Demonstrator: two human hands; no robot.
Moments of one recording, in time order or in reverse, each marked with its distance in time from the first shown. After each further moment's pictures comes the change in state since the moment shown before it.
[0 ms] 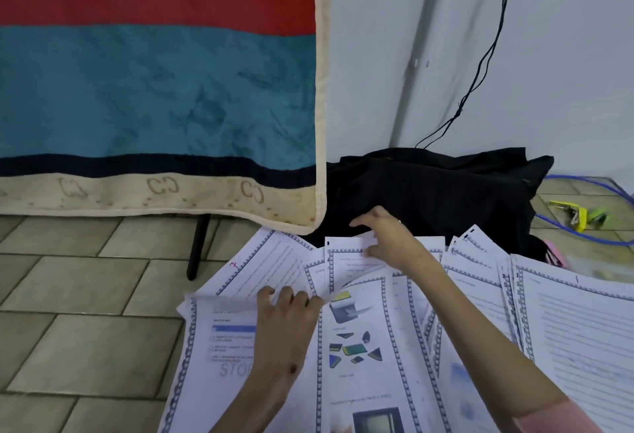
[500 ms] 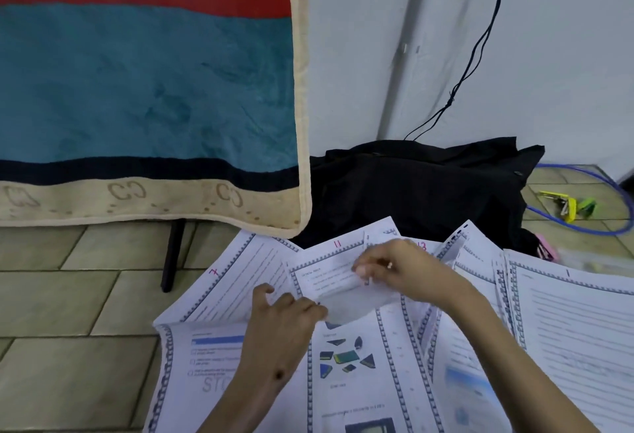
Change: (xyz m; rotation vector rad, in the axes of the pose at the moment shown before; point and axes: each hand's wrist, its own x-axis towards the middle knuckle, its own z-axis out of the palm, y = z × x) left_hand 0.019 0.000 -0.006 -0.149 -0.032 0.131; right_hand -0.054 -0.003 -0.022 0.182 -0.157 0.027
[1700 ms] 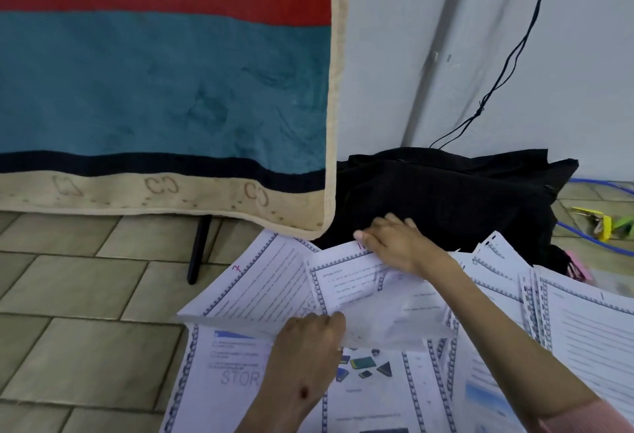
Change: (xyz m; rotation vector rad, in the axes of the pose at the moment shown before) left_hand -0.003 0.013 -0.029 -0.189 -0.194 -0.094; right_hand 0.066 0.001 0.002 -0.393 0.001 -0.032
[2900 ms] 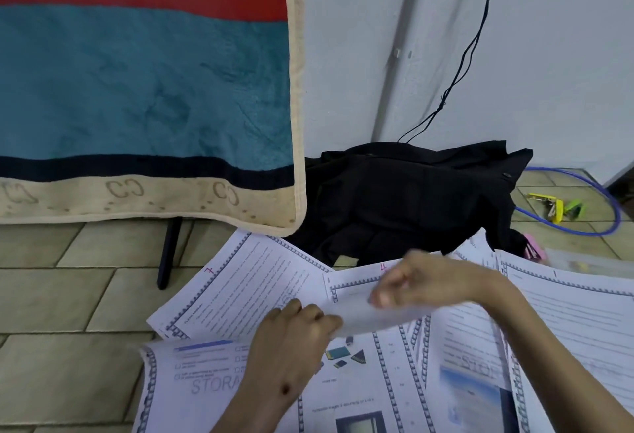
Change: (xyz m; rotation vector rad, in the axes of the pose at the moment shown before) left_hand 0.000 0.002 0.020 0.080 0.069 0.180; right_hand -0.097 0.010 -0.028 0.503 -0.313 -0.048
